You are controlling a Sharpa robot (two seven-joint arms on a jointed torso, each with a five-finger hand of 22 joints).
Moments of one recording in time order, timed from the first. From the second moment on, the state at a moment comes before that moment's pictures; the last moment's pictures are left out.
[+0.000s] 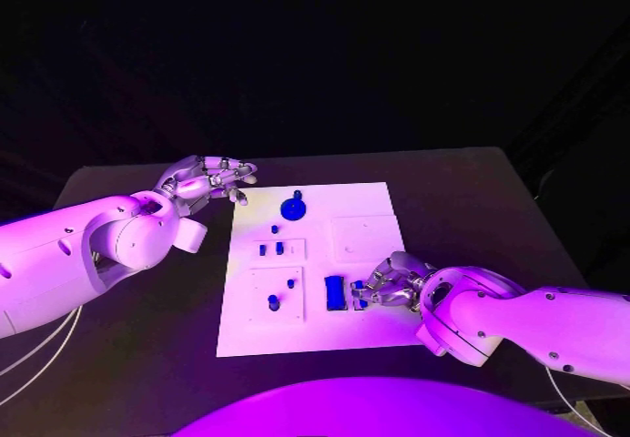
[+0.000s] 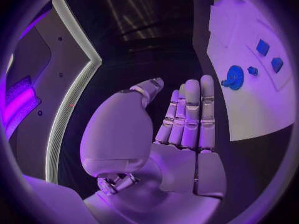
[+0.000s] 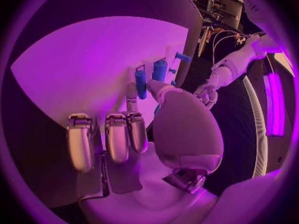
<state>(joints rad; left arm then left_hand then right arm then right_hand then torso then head) 1.15 -0.89 -0.03 1.43 -0.15 -0.11 0.27 1.31 -0.19 0.46 0.12 0.24 0.86 0.20 0.26 0.28 0.96 0.13 0.45 0.17 1.07 0.05 1.12 0.40 0.17 0.90 0.16 0.88 0.54 0.98 -0.97 -0.14 1.92 -1.02 -0.55 -0.62 1.17 -0.21 0.42 0.29 0.21 1.04 0.05 0.45 0.50 1.46 -0.02 1.55 1.31 1.47 -0.08 1.57 1.31 0.01 1.47 0.03 1.57 1.31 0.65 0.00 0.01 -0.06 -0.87</state>
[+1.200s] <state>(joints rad) 1.15 -0.89 -0.03 1.43 -0.15 -0.11 0.27 1.31 -0.19 0.45 0.13 0.24 0.86 0.20 0.26 0.28 0.96 0.13 0.45 0.17 1.07 0.05 1.12 0.40 0.17 0.90 0.16 0.87 0.54 0.98 -0.99 -0.14 1.94 -1.06 -0.54 -0.63 1.11 -0.21 0.33 0.29 0.22 1.04 0.06 0.45 0.50 1.47 -0.02 1.55 1.31 1.47 -0.08 1.57 1.31 0.01 1.47 0.03 1.57 1.31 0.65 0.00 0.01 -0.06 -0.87</state>
